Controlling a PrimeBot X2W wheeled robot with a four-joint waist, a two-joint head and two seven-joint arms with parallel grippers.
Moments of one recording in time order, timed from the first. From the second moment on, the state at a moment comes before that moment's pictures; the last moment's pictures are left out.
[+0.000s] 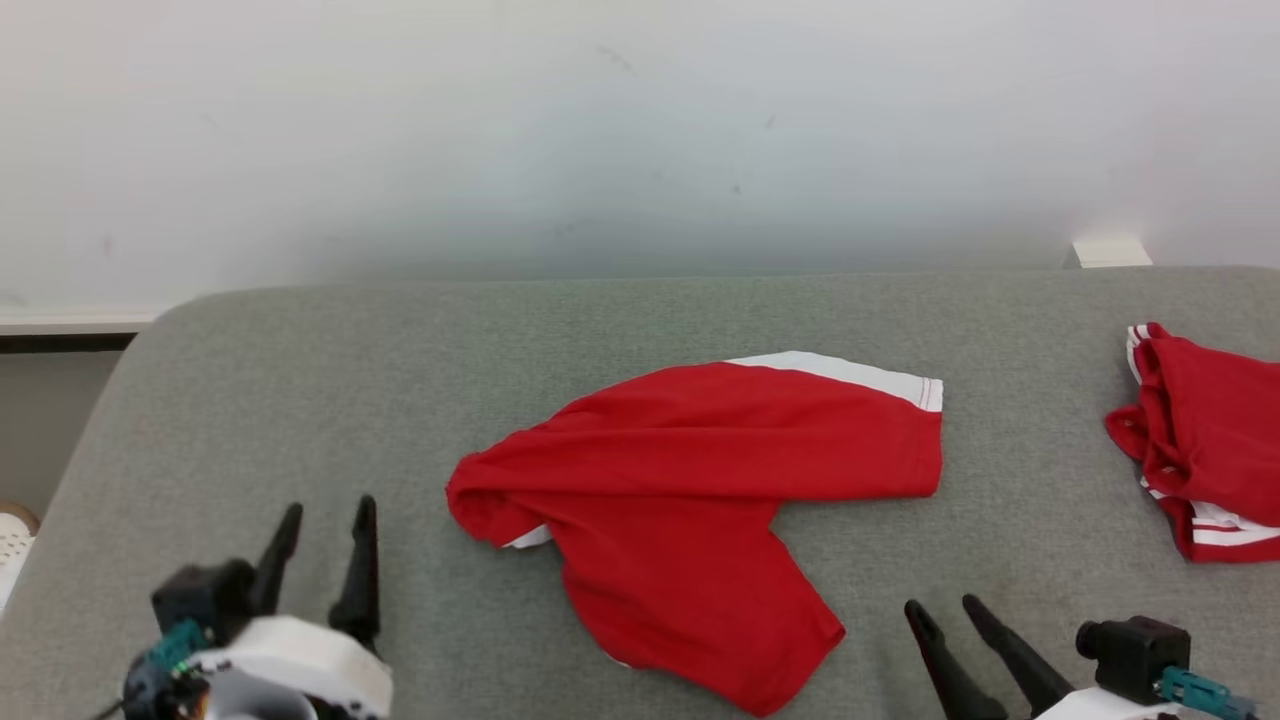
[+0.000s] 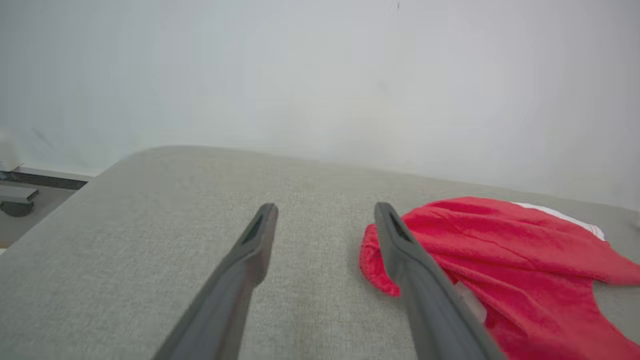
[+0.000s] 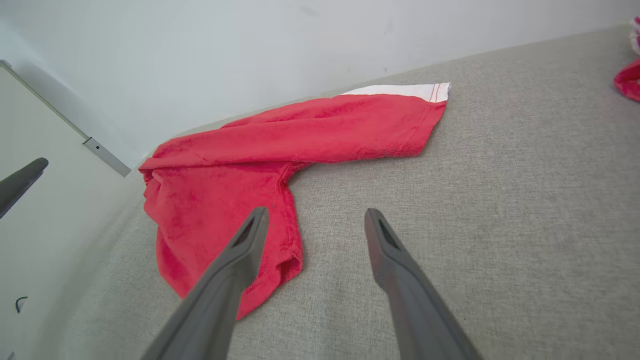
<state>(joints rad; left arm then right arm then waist) -0.25 0.27 -0.22 0.41 -0.47 0.03 -0.26 -0.07 -0.20 0.33 0.19 0.70 0.13 0.04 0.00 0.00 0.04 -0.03</state>
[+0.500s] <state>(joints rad) -0.18 0.21 -0.23 0.35 -0.45 0.00 -0.26 -0.06 -0.20 0.40 0.26 0.74 0.13 0.17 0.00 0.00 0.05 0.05</state>
